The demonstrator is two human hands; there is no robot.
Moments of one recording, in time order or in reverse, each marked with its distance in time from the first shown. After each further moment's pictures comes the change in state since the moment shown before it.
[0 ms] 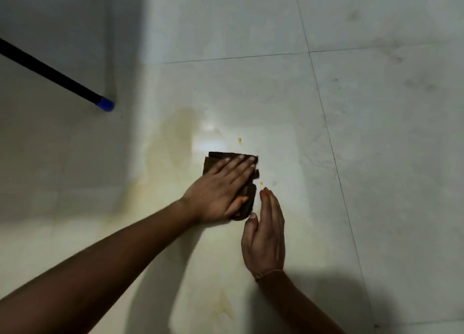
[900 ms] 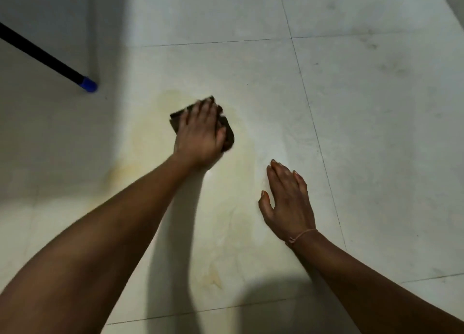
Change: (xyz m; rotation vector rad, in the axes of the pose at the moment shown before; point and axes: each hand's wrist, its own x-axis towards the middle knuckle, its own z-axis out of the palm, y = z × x) left_hand 0.056 -0.021 -0.015 -0.044 0.171 -0.527; right_hand 0.033 0.058 -0.068 -0.476 -0.229 -0.272
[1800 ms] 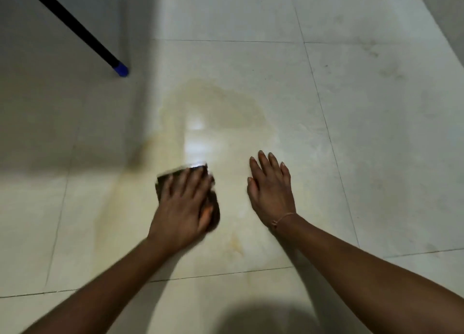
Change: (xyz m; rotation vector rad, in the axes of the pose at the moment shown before) left_hand -0.224 -0.044 0.001 0.017 -0.075 0.077; right_hand -0.015 -0.077 0.019 -0.048 -0.103 0.023
